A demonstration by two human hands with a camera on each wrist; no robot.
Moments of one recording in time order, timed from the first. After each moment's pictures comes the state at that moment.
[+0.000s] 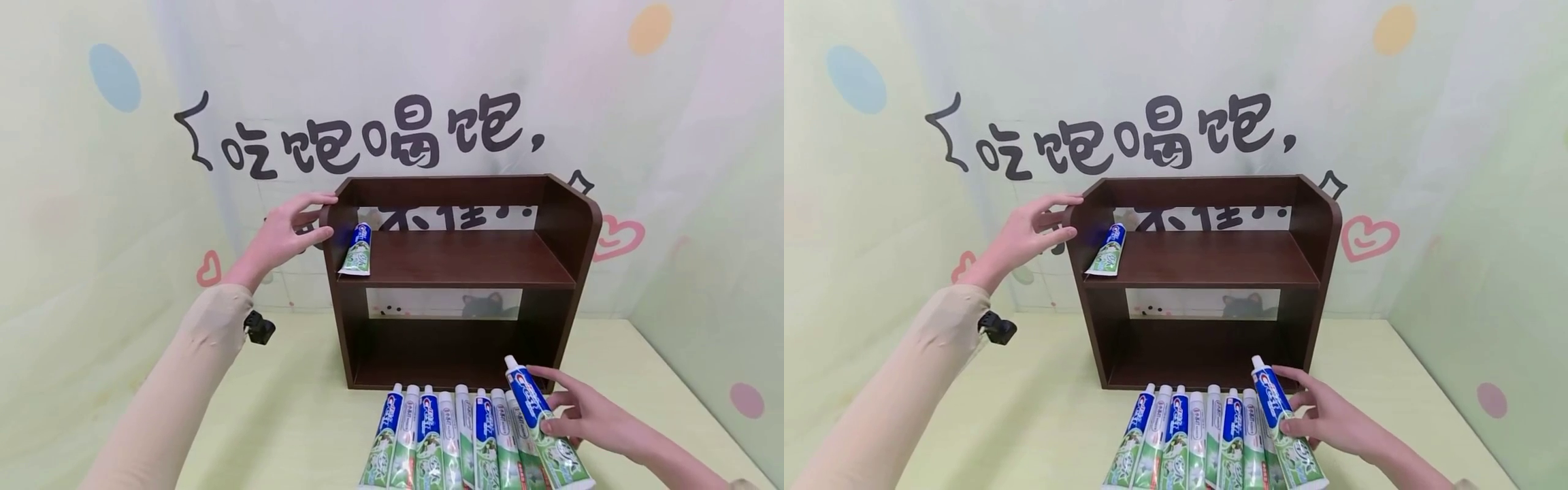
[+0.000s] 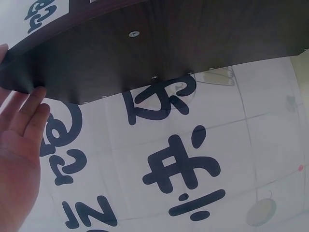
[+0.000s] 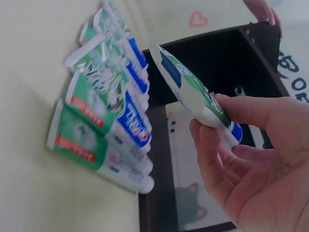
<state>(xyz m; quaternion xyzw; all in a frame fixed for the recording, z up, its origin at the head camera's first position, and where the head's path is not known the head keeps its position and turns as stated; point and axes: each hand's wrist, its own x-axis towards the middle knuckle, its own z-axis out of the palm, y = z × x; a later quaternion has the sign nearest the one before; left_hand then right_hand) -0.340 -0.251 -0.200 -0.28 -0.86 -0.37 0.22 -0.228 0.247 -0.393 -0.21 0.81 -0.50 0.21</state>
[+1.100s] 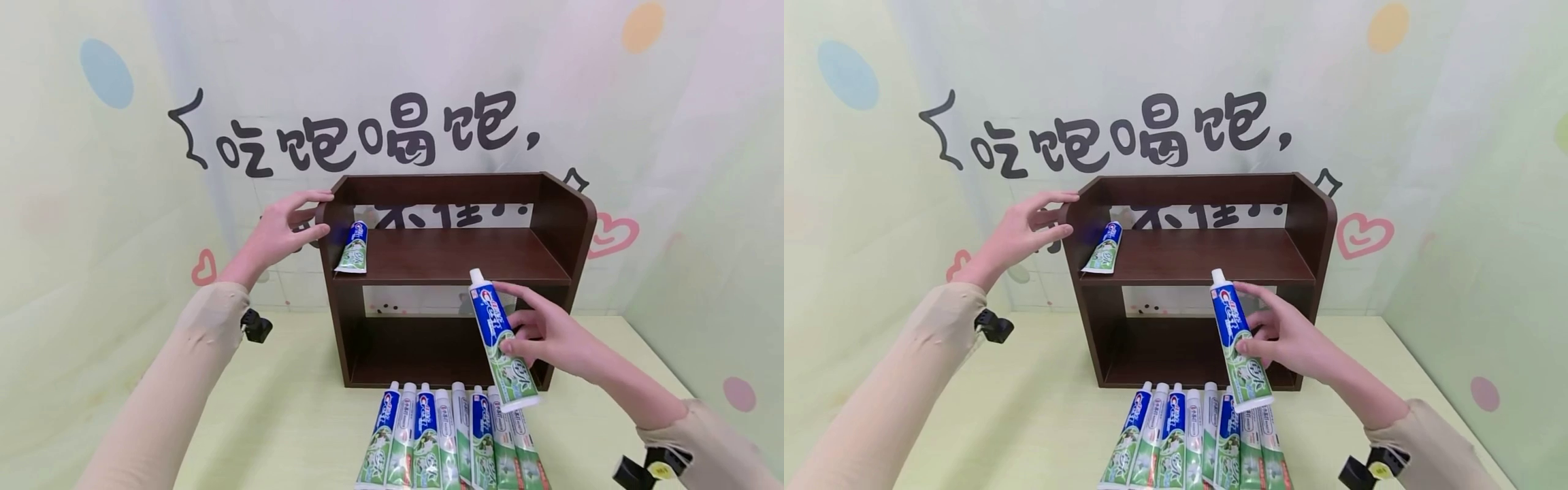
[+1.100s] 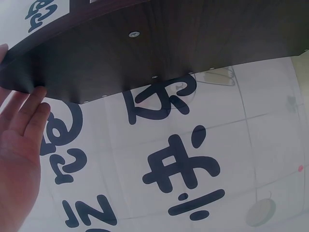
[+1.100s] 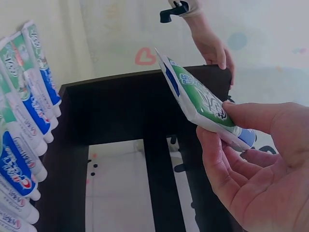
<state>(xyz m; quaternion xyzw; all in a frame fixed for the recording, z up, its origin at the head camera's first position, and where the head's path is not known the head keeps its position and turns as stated) -0.340 -0.249 -0.200 -0.29 -0.86 -0.37 0.22 -0.246 0.193 -0.294 -0.28 0.82 -0.50 0.06</state>
